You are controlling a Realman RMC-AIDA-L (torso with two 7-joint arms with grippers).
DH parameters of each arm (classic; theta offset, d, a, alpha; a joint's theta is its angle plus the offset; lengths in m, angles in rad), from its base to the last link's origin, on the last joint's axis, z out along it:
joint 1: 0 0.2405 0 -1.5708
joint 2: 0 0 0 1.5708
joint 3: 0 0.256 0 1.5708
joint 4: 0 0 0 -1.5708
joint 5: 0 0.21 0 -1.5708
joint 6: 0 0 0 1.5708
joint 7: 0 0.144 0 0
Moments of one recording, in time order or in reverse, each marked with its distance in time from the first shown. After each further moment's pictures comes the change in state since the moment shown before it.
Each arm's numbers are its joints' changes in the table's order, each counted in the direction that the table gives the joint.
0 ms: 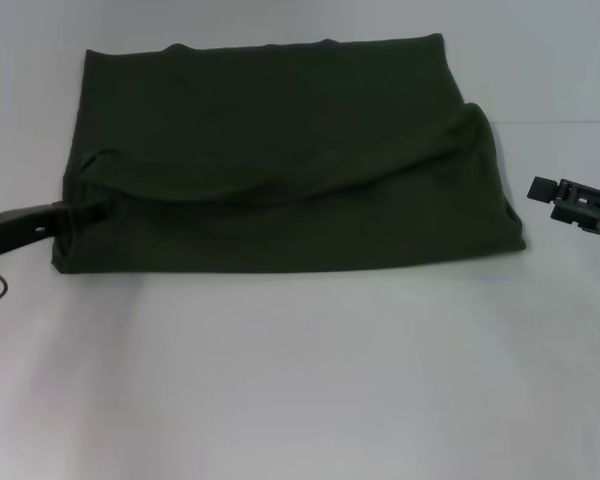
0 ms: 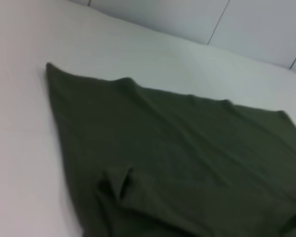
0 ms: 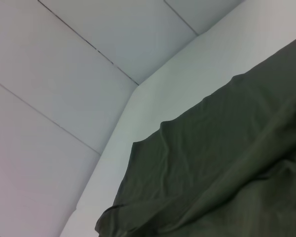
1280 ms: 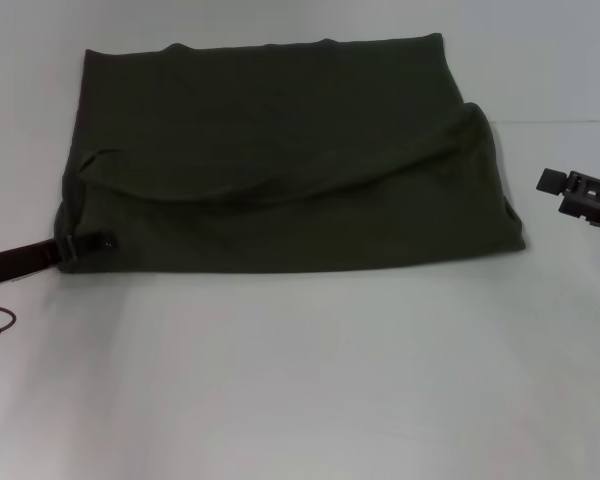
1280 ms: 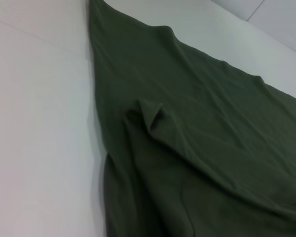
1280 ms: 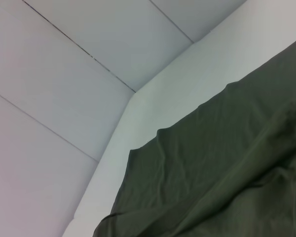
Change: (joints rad) left arm -0.001 0.018 0.007 0.078 0.051 -0.003 -0.219; right arm 0.004 -0.007 0.024 -0.015 0.003 0.003 -0.003
